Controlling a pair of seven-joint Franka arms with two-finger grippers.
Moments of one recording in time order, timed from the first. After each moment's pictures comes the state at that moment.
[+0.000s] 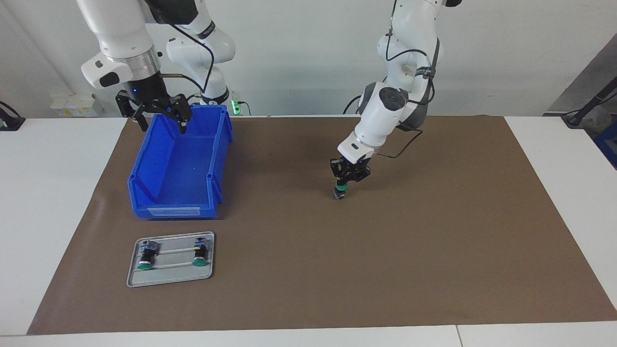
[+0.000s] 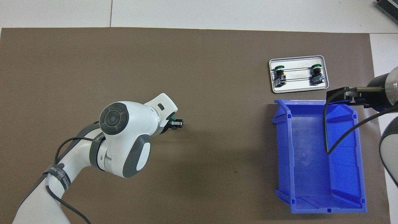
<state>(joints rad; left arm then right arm) -0.42 0.14 -0.16 -2.14 -0.28 2.47 -0.21 0.12 -0.07 -0.04 -1.65 -0.05 1.64 0.19</state>
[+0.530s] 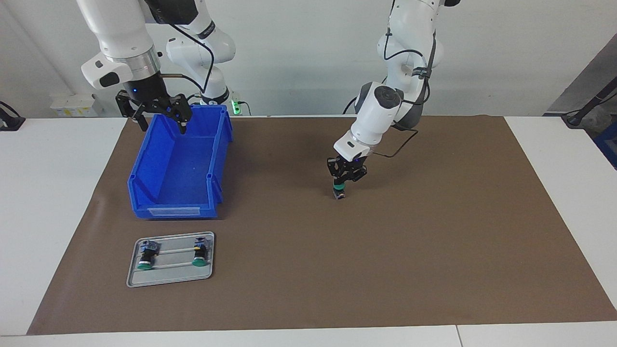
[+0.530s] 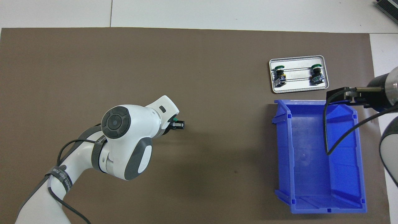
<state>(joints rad) -0.41 0.14 -0.16 -2.14 -0.28 2.48 -0.21 0.12 -0.07 -0.04 -1.65 -0.05 1.64 0.19</state>
